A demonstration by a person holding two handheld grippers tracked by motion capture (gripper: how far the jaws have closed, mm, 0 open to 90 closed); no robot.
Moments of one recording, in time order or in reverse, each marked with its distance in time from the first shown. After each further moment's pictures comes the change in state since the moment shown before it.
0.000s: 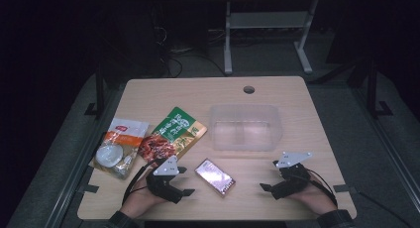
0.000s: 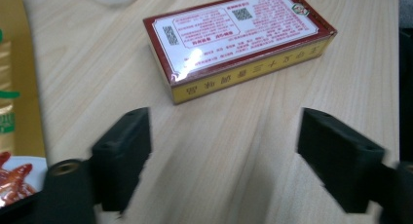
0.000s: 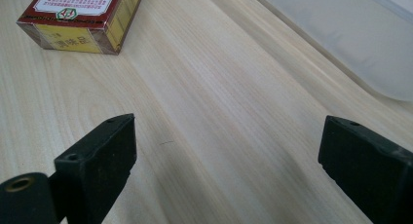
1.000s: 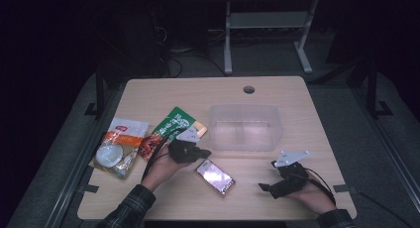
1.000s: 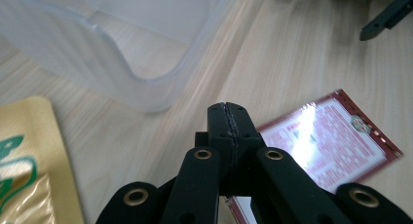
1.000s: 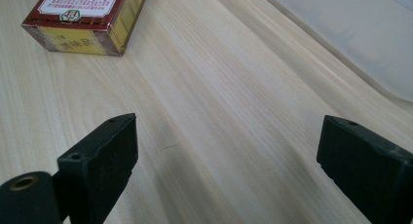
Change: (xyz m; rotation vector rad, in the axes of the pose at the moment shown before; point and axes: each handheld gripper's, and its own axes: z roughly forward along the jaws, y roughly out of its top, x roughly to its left) left arm 0.050 0.076 0.049 -0.005 -0.074 0.020; right arm -0.001 0.003 0.004 0.017 0.029 0.014
